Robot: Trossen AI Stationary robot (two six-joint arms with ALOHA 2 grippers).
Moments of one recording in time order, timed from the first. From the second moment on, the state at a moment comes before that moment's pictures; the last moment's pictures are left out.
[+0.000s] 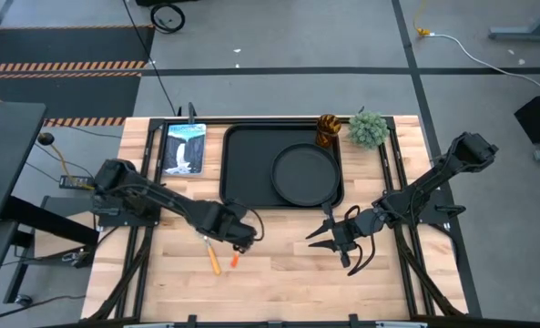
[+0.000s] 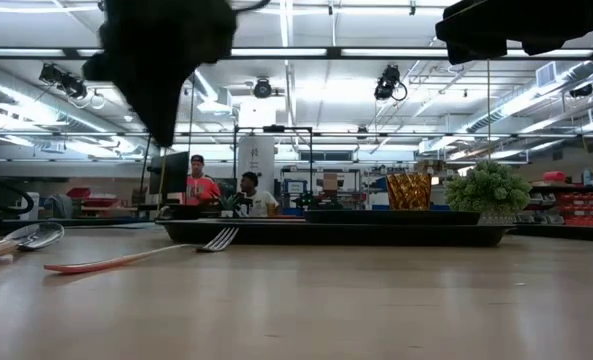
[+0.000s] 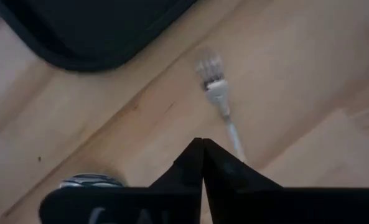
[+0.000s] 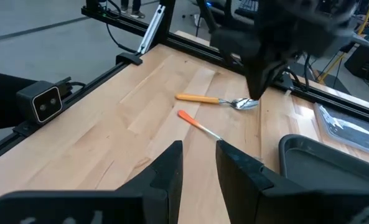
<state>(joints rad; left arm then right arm) -0.37 1.75 1.35 -1.02 -0.25 -1.20 0.52 1.26 0.49 0.45 0.29 -0.18</state>
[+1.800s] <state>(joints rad) -0.37 1.95 1.27 -0.73 -0.14 -1.42 0.52 1.31 0.49 0.49 0.27 -0.19</state>
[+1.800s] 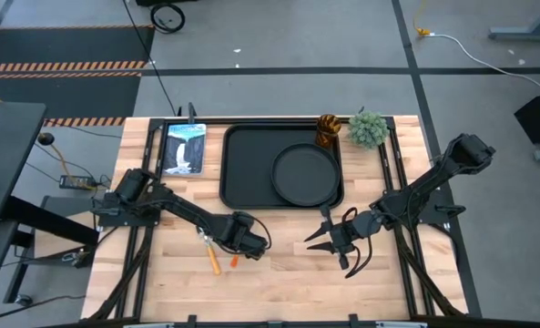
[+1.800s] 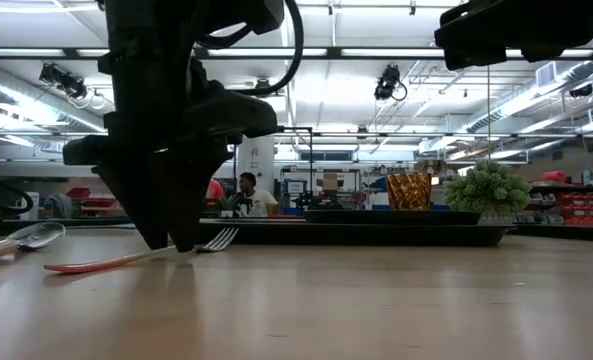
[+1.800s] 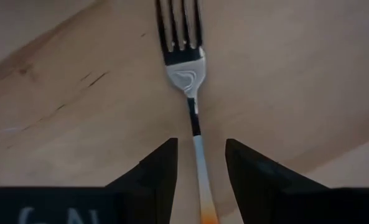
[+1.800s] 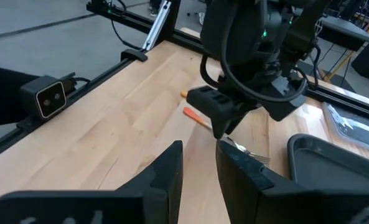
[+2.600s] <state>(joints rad) -0.33 1.97 1.27 -0.74 -0.06 -1.44 0.52 1.31 0.49 0.50 0.27 -0.19</state>
